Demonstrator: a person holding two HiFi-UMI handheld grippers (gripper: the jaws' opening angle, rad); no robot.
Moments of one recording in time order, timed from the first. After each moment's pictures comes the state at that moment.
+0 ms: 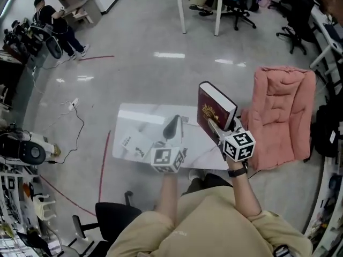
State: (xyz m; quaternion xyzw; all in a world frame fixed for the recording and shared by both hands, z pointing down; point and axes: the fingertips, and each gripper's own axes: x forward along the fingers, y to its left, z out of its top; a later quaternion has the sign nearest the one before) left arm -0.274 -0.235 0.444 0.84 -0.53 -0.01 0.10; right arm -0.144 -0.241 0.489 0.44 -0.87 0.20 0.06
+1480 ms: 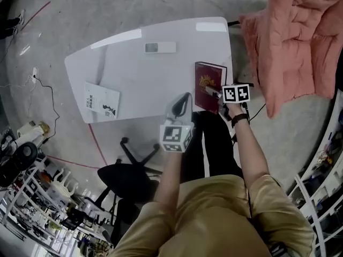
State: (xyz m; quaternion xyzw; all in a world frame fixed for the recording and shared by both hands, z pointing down) left arm -0.130 -0.207 0.881 0.84 -0.40 0.20 0.31; right arm -0.046 -0.167 1.062 0.35 -0.64 0.66 0.17
